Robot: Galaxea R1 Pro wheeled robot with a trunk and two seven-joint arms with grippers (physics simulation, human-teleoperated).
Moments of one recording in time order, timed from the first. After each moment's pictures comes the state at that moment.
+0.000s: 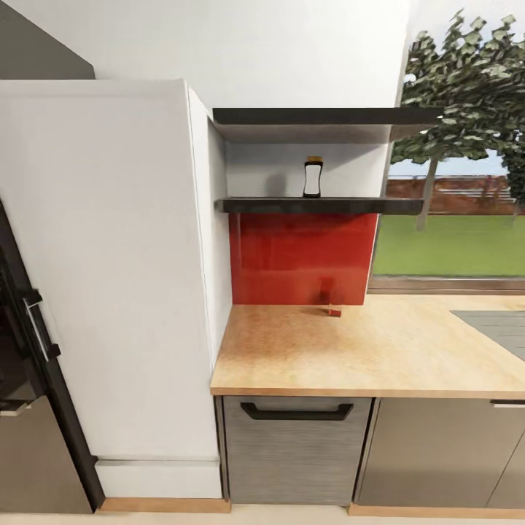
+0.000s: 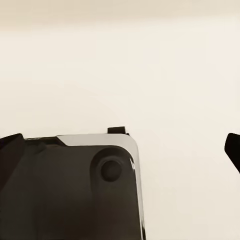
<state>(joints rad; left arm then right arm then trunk) 0.22 0.17 0.09 -0.41 0.40 -0.39 -0.14 -0.08 -0.04 -0.02 0.02 -0.07 -0.32 0.01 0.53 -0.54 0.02</state>
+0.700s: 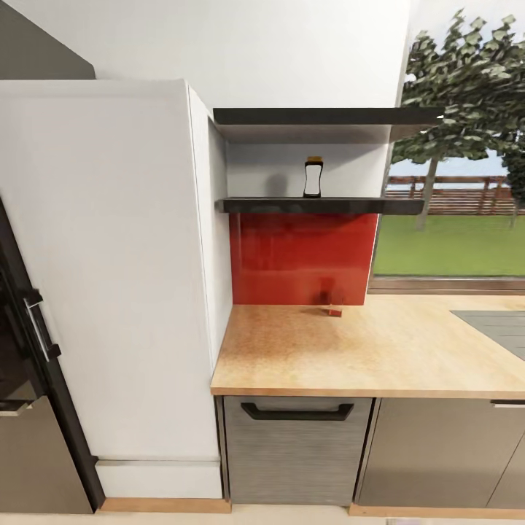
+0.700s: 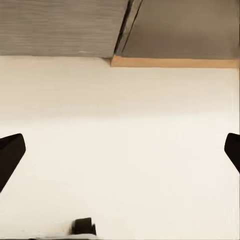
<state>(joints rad) 0.22 0.19 0.09 -0.41 0.40 -0.38 -0.13 -0.09 -0.04 -0.01 -0.75 0.02 0.28 -0.15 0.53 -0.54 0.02</state>
